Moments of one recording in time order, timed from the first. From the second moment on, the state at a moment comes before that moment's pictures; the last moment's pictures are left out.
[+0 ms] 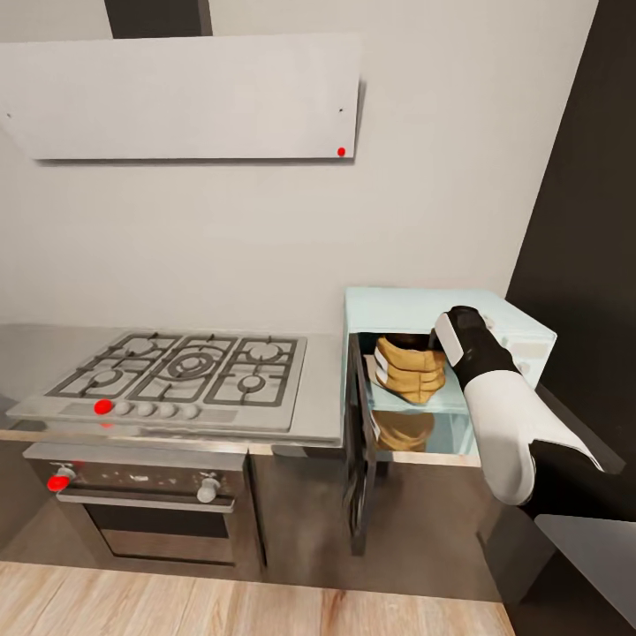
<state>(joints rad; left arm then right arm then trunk) 0.00 -0.05 0.01 -0.08 0.27 -0.01 0.01 -1.27 0.03 -0.23 -0.59 -0.04 0.79 -0.49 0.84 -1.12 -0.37</state>
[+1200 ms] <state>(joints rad) 0.00 -0.05 0.01 -0.08 0.27 -0.01 0.01 -1.27 0.04 -0.23 -0.79 -0.05 0.75 -0.37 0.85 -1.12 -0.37</state>
